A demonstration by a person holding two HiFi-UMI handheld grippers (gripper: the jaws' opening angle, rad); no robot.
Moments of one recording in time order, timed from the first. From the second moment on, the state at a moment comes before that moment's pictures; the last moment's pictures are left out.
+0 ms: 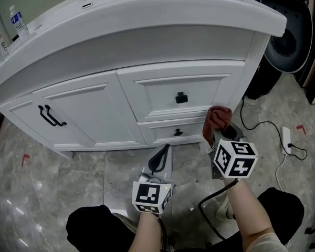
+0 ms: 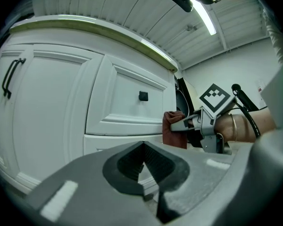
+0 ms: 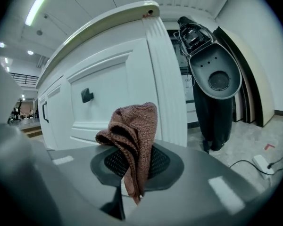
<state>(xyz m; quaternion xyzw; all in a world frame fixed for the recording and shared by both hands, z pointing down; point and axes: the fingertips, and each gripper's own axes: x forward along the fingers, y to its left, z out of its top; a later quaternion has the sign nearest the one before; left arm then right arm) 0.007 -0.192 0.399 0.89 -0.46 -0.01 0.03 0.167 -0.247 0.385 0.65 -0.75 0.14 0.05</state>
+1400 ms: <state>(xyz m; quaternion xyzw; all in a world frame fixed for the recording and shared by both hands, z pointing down) -0.084 -0.210 0.419 0.85 -0.52 0.00 0.05 -0.026 -0.278 0.467 0.49 -0.85 0.16 0.09</state>
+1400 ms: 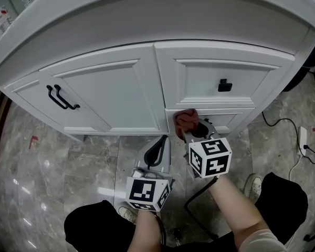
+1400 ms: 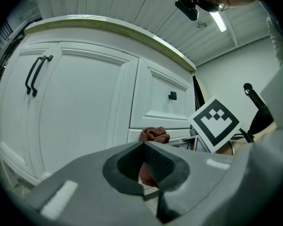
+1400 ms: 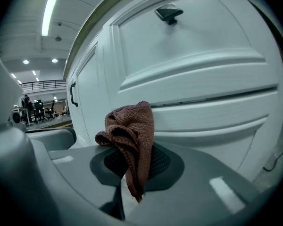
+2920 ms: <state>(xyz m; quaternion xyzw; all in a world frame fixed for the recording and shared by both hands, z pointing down) 0.017 -0.206 0.435 0.88 -0.46 0.02 0.06 0.180 -0.261 0.455 0.64 -0.74 0.19 0.05</state>
